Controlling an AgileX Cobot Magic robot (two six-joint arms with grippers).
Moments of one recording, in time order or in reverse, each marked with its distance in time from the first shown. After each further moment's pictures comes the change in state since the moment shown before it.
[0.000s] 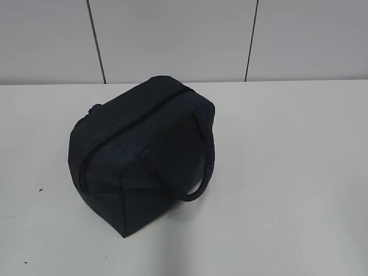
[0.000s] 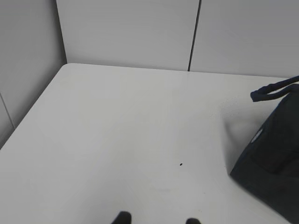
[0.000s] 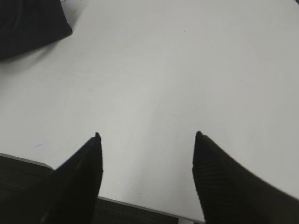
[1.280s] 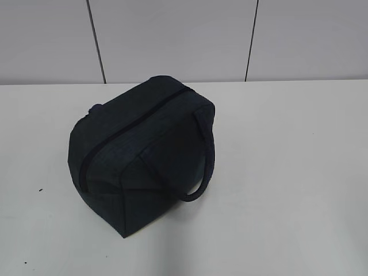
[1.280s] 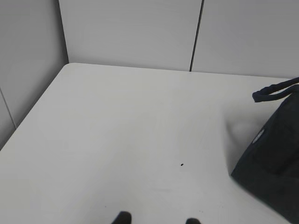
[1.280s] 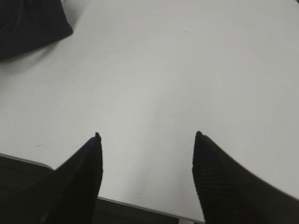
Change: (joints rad) left arm 0.005 0.000 0.000 0.000 0.000 0.000; right arm -0.002 0.000 0.000 0.000 0.000 0.000
